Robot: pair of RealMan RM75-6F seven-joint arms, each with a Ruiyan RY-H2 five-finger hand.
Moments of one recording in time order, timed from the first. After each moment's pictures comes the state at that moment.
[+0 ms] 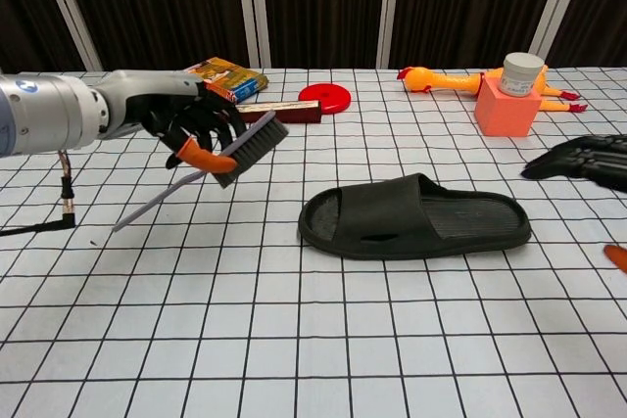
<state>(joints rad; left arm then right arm) -0.80 -1.45 -0.33 -1.61 0.84 0.66 0.11 0.30 -1.28 -0.04 -1.55 -1.92 1.28 -0.08</state>
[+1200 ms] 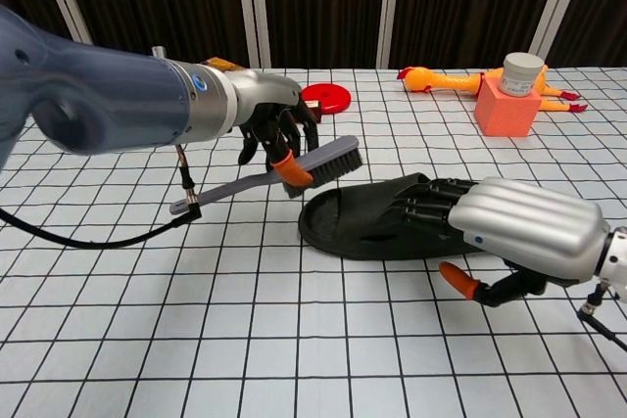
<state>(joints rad) -1.24 -1.65 -0.29 -1.65 0.17 1.06 0.70 0.55 -1.59 -0.03 -1.24 -1.88 1.11 0.03</state>
